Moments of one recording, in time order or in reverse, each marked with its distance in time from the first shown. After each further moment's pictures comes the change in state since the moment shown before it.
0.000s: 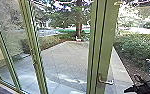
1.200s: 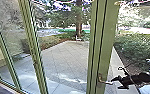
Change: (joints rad) left arm 0.000 0.013 -0.018 -0.017 0.003 0.000; right arm 0.034 0.297 -0.319 0.001 0.027 0.192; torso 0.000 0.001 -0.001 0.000
